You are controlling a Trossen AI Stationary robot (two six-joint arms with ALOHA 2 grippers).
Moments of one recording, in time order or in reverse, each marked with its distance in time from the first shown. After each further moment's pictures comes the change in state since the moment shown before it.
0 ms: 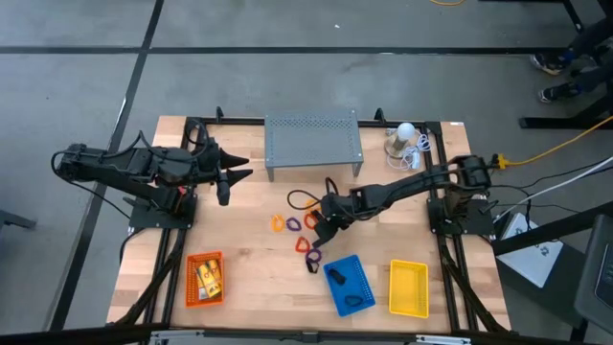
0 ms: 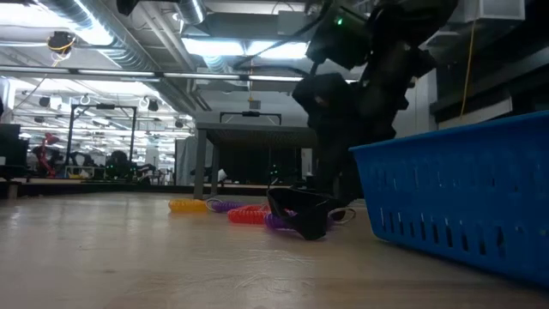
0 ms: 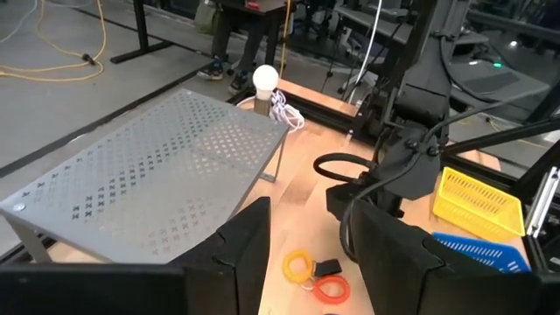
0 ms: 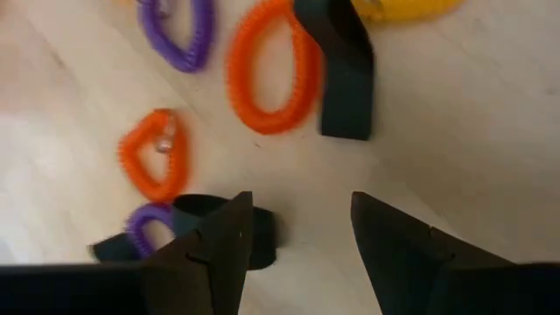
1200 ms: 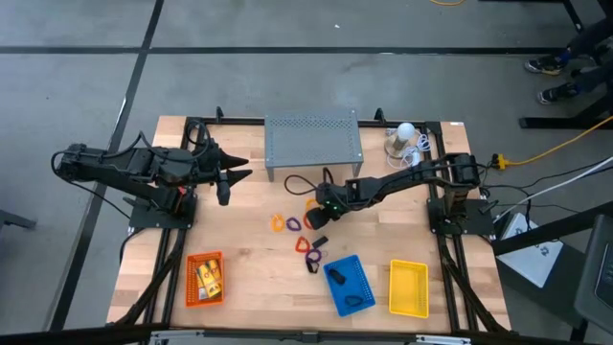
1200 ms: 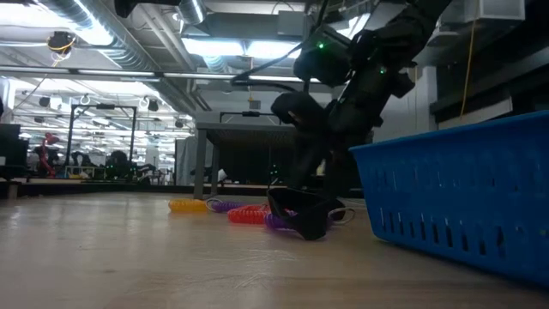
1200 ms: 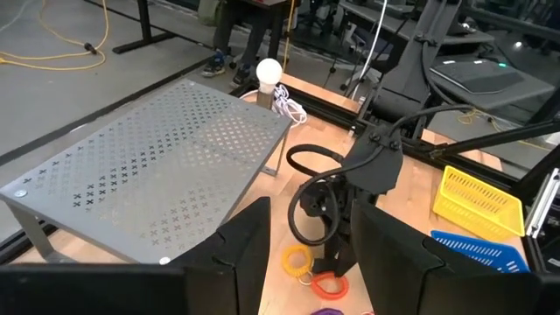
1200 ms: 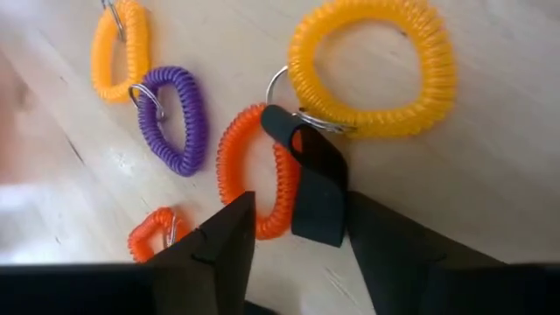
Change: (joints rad) left arm 0.001 0.000 0.000 -0.018 -0.001 -0.030; right arm -0.091 0.089 0.005 0.137 -0.026 0.028
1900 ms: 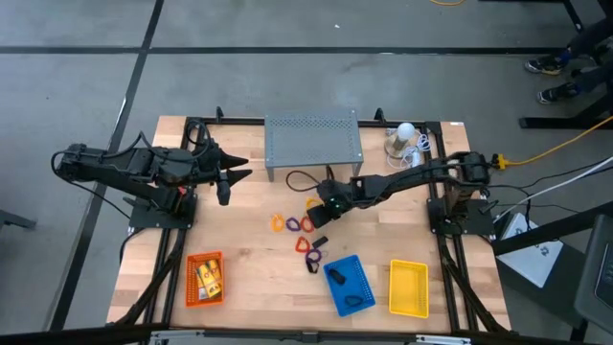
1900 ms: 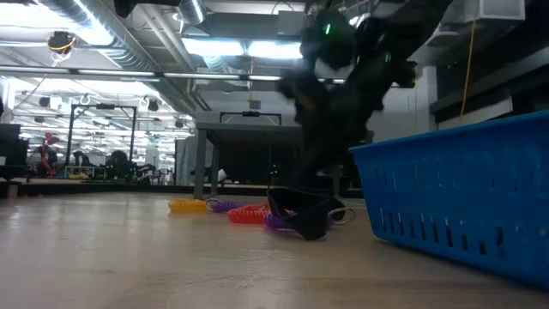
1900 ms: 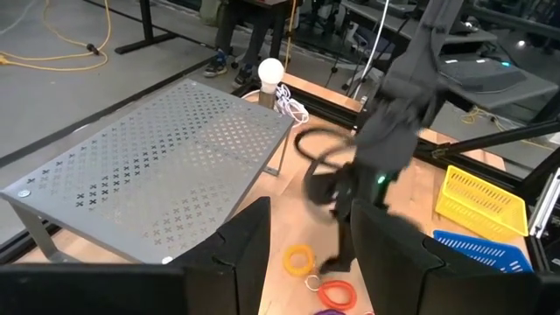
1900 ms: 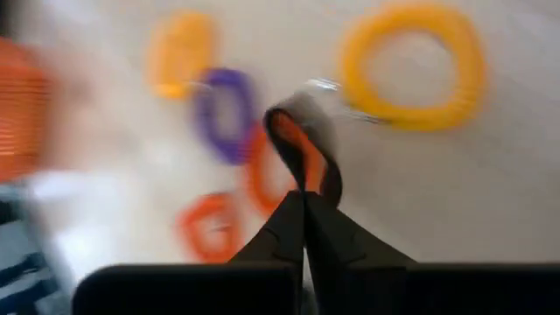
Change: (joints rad) left arm 0.000 0.000 0.000 -0.002 -0.006 0.003; right arm -0.003 -0.106 -0.007 0.030 -0.030 0.000
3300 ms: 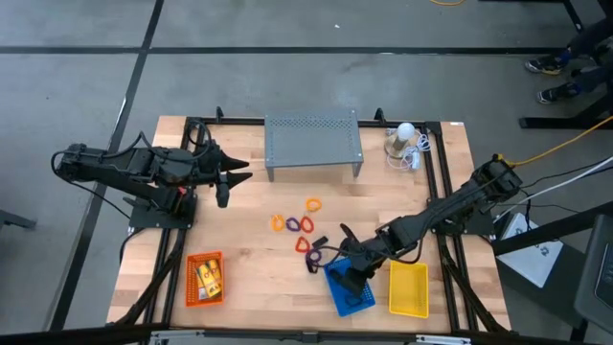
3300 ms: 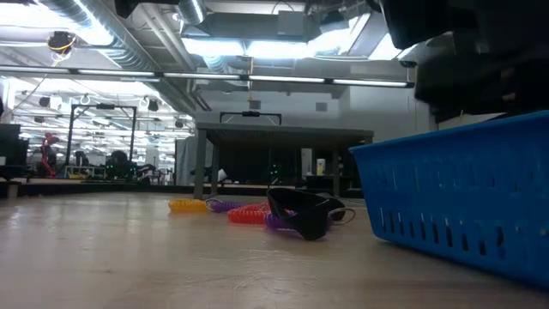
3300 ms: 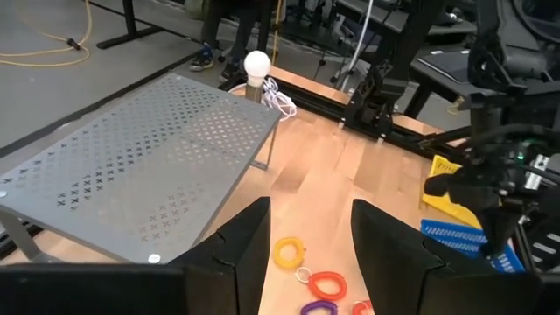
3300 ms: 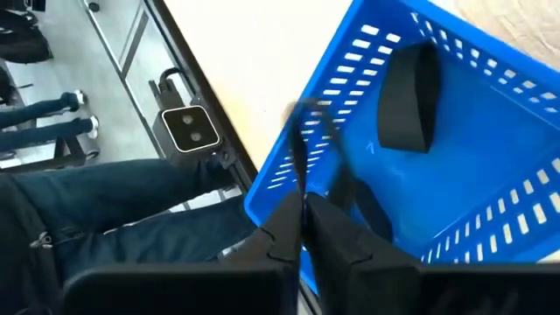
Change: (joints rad) left arm 0.000 0.000 0.000 -0.004 0.052 0.009; right arm 0.494 -0.175 0.003 -0.165 -0.069 0.234
